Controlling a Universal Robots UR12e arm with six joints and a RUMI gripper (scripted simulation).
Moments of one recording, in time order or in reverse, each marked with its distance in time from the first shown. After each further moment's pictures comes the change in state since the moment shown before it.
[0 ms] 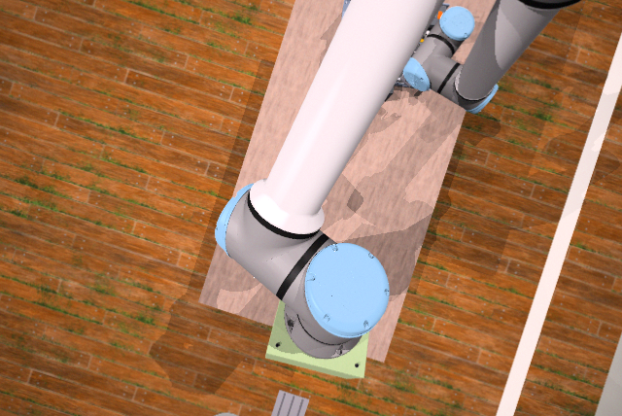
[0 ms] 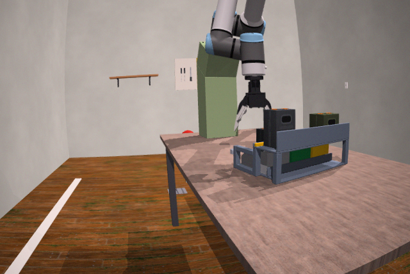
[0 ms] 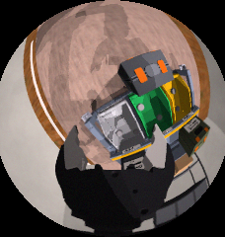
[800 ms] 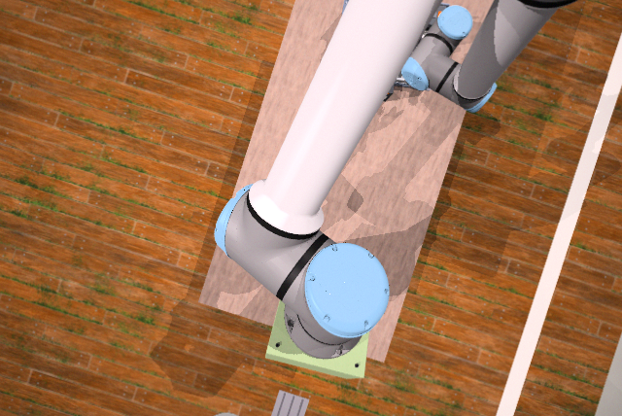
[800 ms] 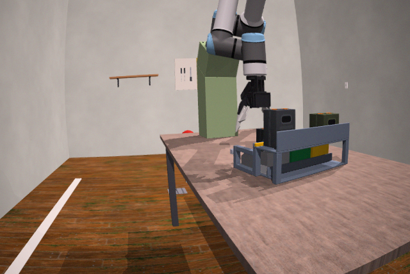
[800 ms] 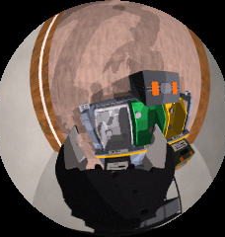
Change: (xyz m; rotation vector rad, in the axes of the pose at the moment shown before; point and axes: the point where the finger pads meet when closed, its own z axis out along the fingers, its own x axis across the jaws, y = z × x) arm 0.000 0.000 0.000 0.000 -0.001 -0.348
